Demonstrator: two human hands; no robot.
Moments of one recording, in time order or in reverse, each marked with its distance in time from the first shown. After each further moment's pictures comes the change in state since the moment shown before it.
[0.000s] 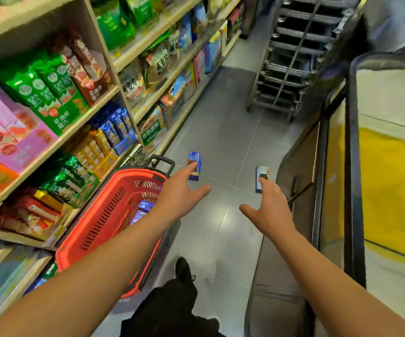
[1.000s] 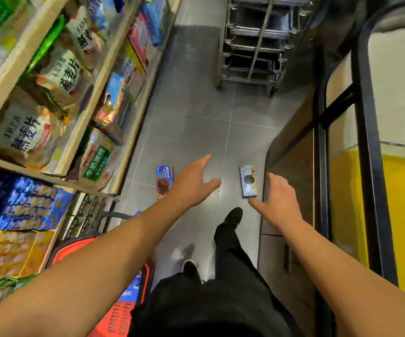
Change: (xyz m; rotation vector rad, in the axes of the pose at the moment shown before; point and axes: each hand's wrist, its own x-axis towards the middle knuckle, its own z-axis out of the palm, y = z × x) left_hand 0.421 0.098 0.117 0.112 -0.403 0.061; right_hand 0.374 0.112 -0.026 -0.020 -0.082 0.317
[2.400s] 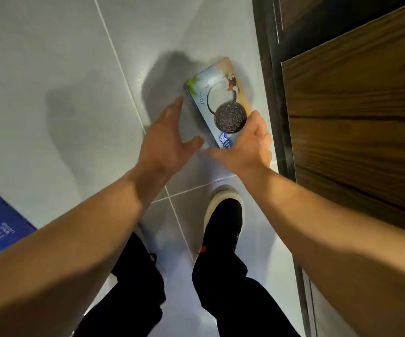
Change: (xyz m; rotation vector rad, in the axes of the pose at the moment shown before) left_hand 0.554 -0.309 0.512 0.156 -0.380 0.169; right_hand 0.450 0.323 0.511 0.170 -0.071 0.767
